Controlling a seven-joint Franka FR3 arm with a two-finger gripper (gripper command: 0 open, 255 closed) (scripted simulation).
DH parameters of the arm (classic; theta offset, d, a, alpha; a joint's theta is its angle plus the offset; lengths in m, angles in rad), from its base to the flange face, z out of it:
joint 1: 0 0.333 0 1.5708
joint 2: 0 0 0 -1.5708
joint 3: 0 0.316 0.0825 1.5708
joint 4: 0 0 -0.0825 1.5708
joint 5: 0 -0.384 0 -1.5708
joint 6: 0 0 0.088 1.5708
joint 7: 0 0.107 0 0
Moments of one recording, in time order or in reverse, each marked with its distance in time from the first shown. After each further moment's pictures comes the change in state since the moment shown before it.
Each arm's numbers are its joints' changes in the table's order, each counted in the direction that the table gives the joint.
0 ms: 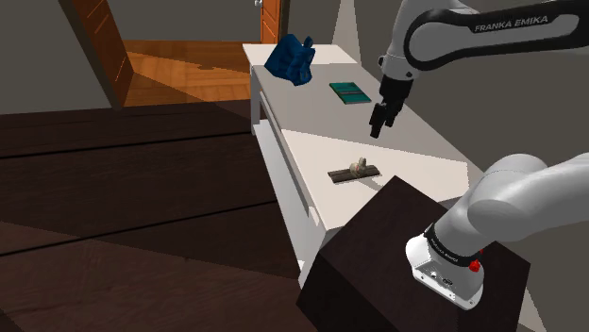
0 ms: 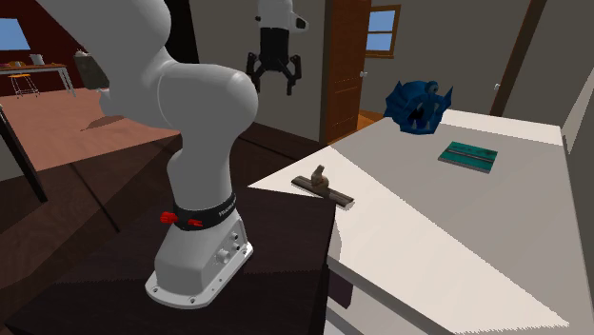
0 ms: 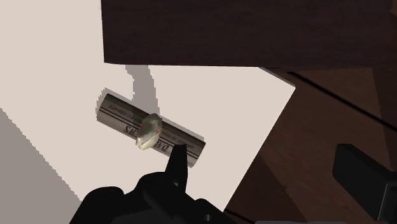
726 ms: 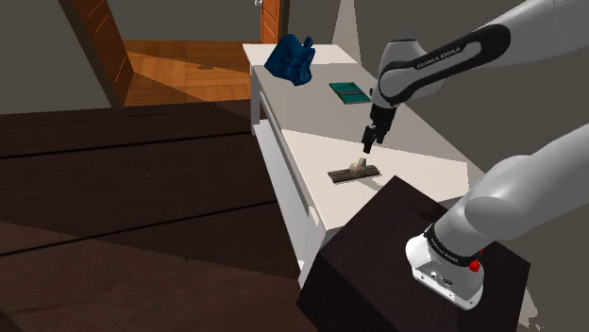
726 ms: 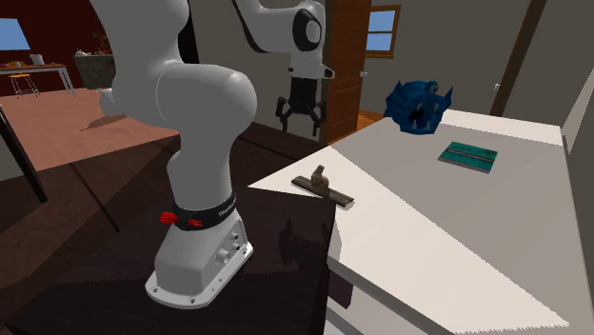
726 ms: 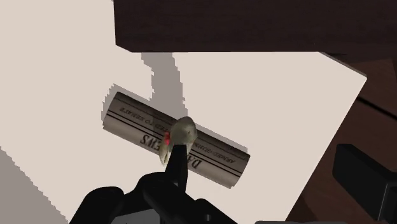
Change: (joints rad) arm -0.060 -0.335 -0.134 -0.049 0.040 0.352 -0.141
